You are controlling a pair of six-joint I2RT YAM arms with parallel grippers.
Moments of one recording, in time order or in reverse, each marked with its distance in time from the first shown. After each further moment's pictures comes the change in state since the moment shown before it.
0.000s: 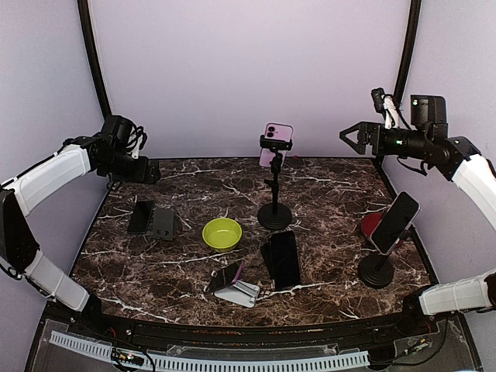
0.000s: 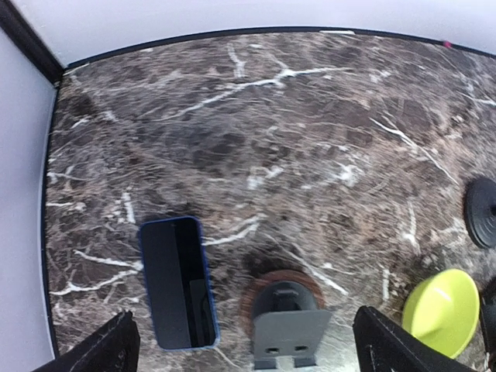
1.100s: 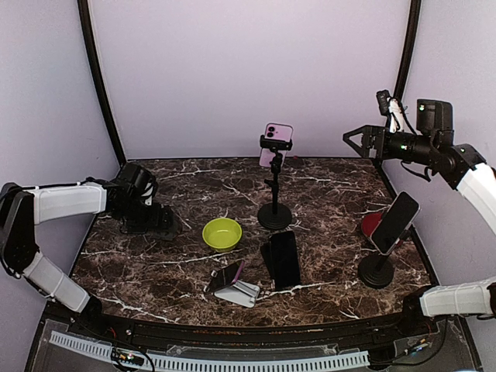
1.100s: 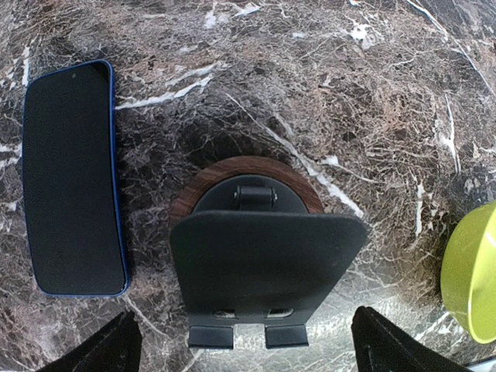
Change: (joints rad) left arm -0.119 -0.014 -0.425 0.227 0.023 -0.202; right arm 0.000 -0.069 -0.060 0.031 -0.003 0.000
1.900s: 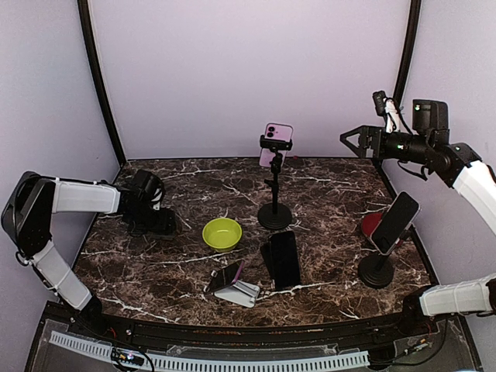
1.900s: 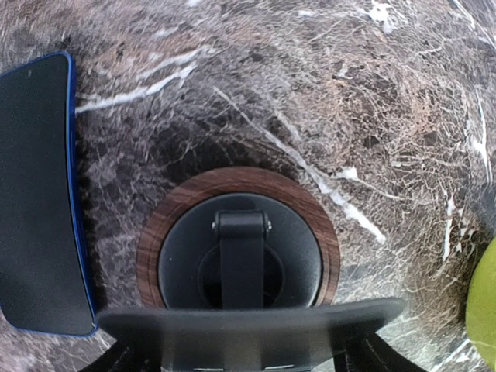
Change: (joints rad) left arm -0.008 0.148 -0.003 0.119 -0.005 -0.003; right arm 0.000 0.029 0.000 0.018 -0.015 0.000
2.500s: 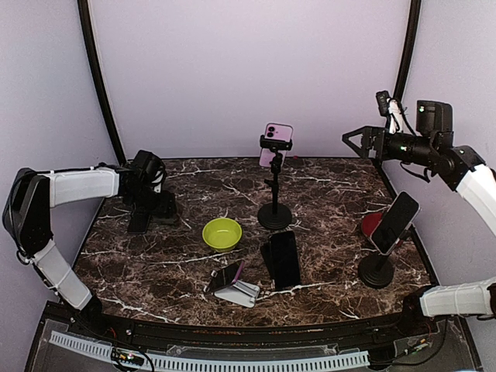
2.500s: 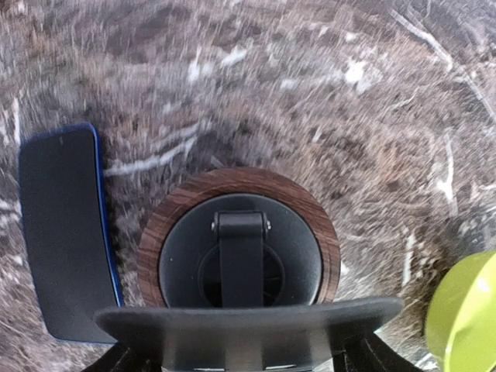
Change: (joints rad) left arm -0.003 0.010 0.155 -0.128 -0.026 0.022; right arm 0.000 -0.026 -0.013 0.003 0.000 -0.001
